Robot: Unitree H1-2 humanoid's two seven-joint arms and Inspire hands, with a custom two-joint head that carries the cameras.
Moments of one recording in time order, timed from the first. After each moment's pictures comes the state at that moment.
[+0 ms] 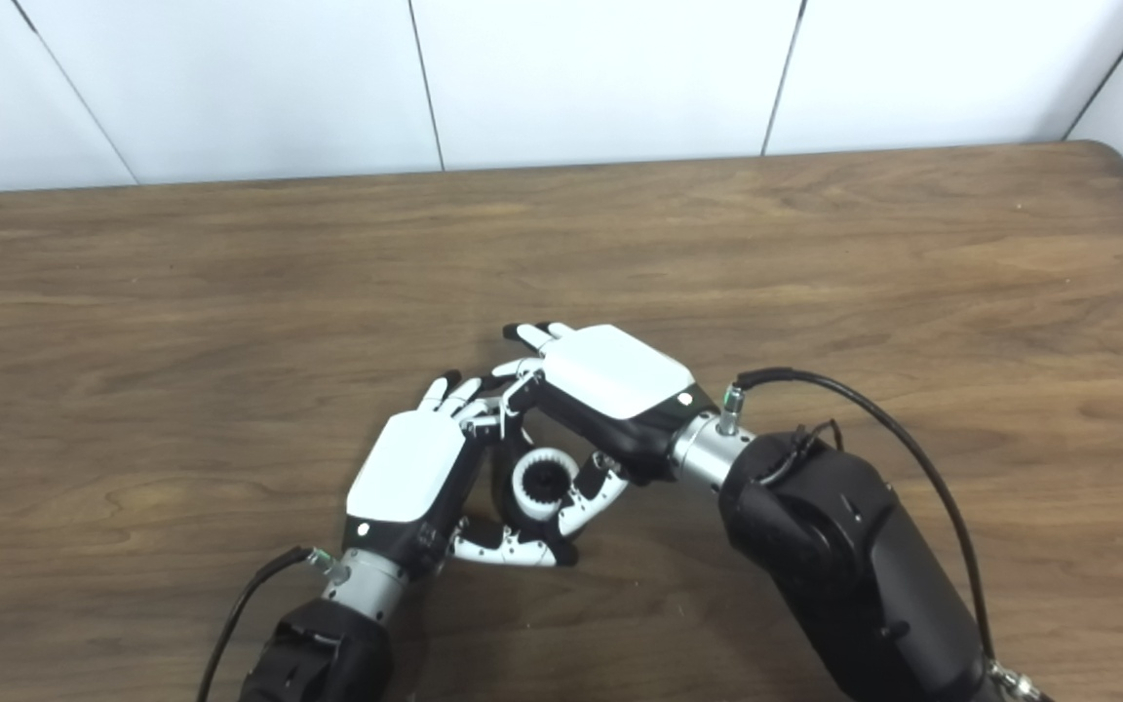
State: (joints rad) left arm 0.10 0.06 -0.45 -0.28 1.10 0.12 -0.10; right arm -0.21 -0.29 0.40 -0.53 -0.86 0.11 0.71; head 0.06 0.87
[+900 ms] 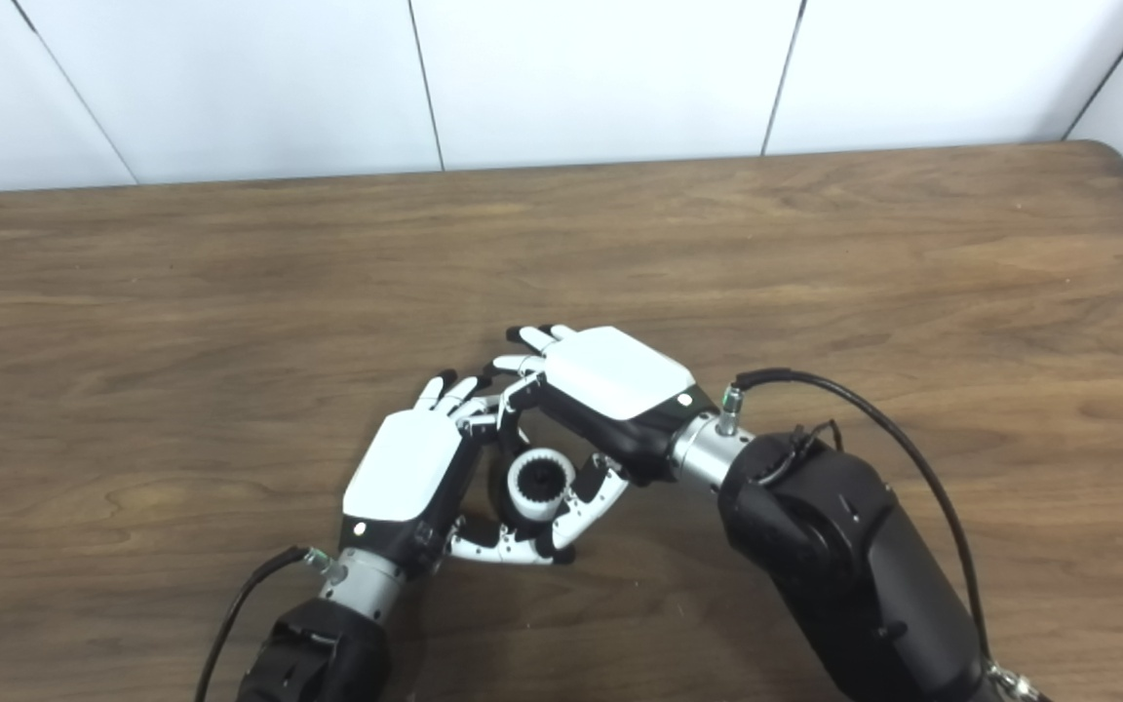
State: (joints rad) left arm 0.10 0.06 -0.45 -0.28 1.10 0.12 -0.10; right arm -0.21 -0.29 0.40 -0.53 -0.87 0.11 0.73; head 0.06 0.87
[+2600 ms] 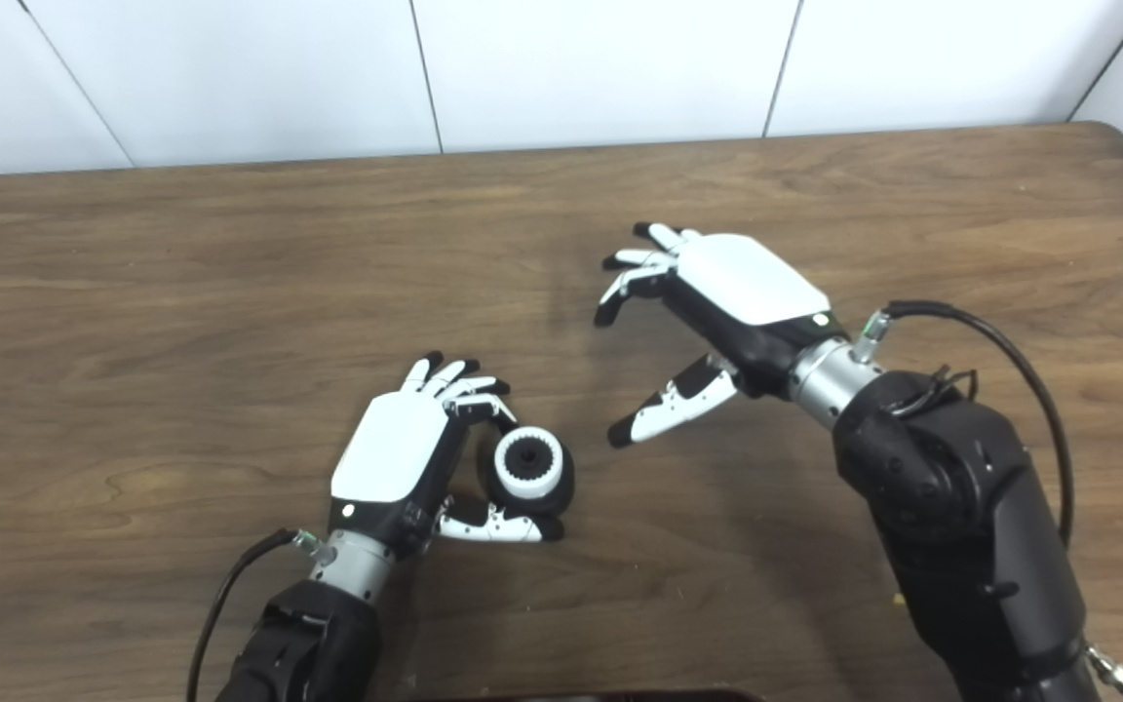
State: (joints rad) left arm 0.10 0.08 -0.44 -0.28 1.09 0.13 -0.08; right arm -0.21 -0.37 0.14 -0.58 -0.78 0.20 0.71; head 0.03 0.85
